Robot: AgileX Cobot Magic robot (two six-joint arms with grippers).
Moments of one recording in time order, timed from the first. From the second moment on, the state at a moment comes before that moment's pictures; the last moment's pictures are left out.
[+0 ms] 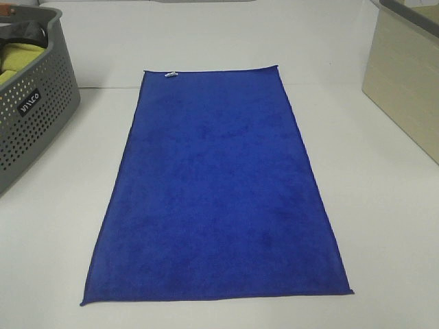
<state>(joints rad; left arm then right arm) -0.01 0.00 -0.51 -0.14 1.06 0.20 -0.02 0.00 -0.51 0.23 1.08 -0.25</state>
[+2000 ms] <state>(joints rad) -0.01 0.00 -0.51 -0.14 1.06 0.20 -0.02 0.00 -0.51 0.23 1.08 -0.25</state>
